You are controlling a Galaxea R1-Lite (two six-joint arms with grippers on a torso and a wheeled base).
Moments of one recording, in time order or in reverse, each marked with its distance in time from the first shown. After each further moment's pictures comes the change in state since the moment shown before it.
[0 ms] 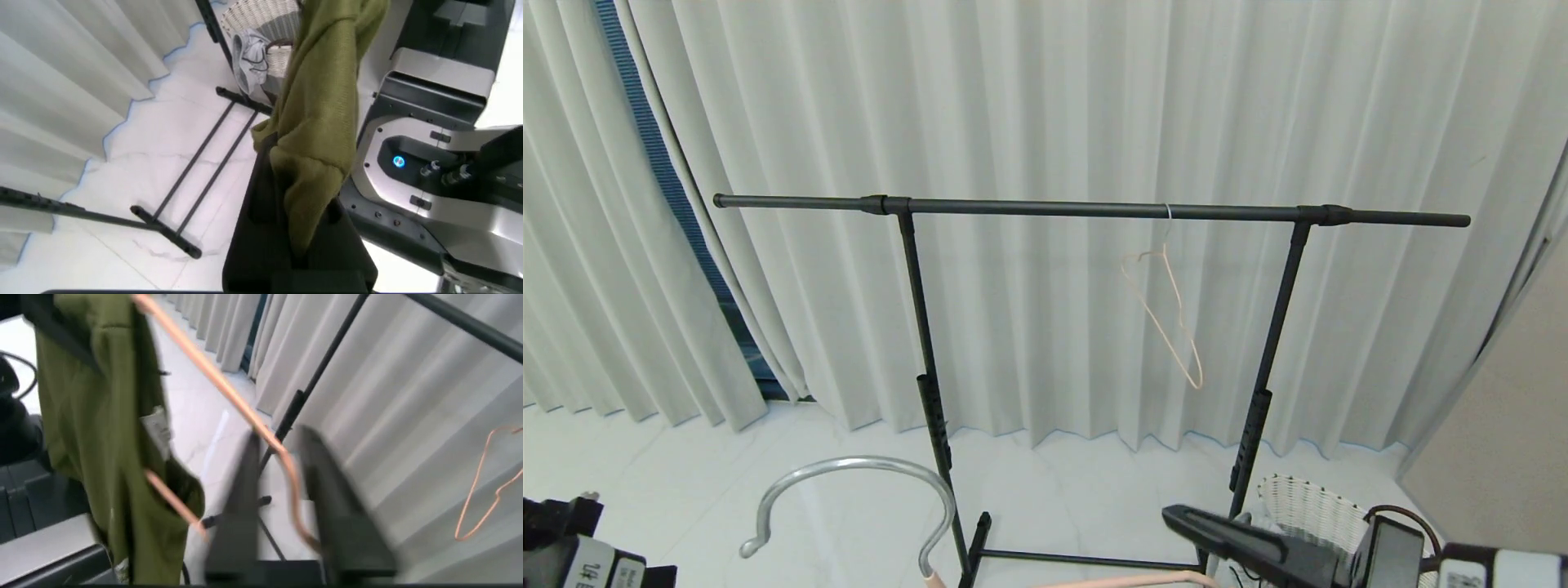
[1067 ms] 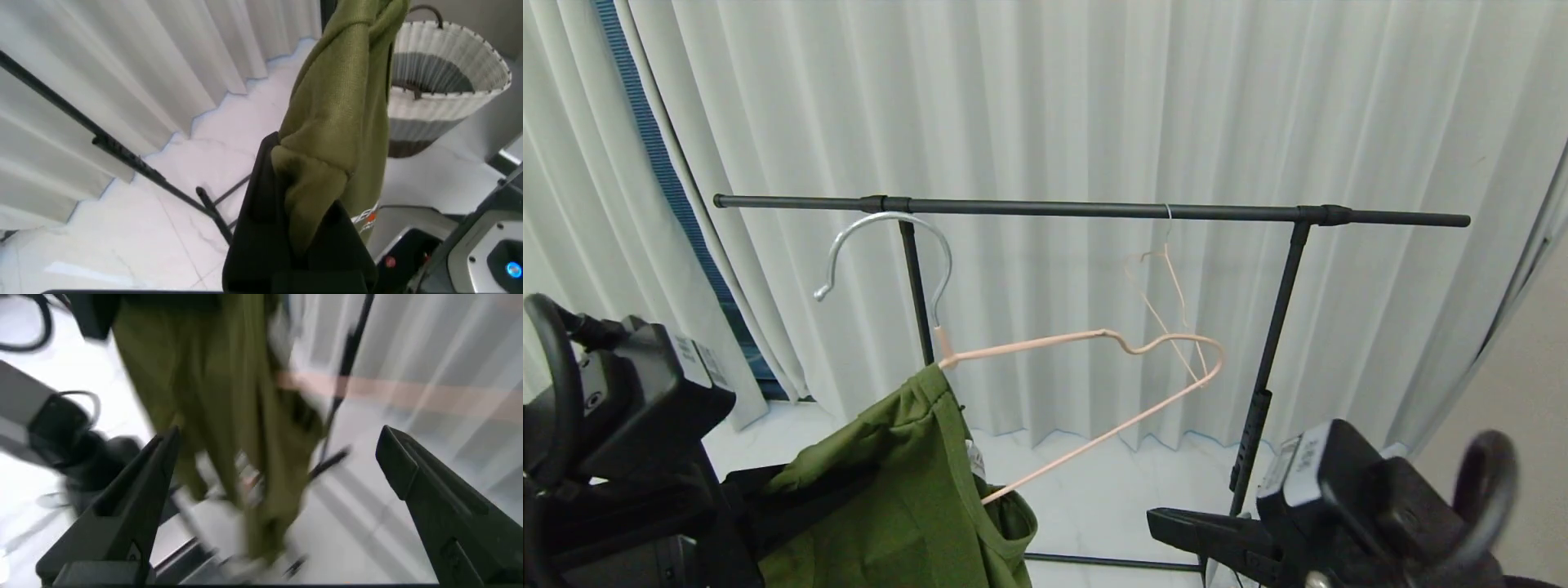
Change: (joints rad) left arm 0.138 0.137 -0.094 -0.139 0.248 -0.046; right arm -0.046 0.062 -0.187 0.358 0.090 0.560
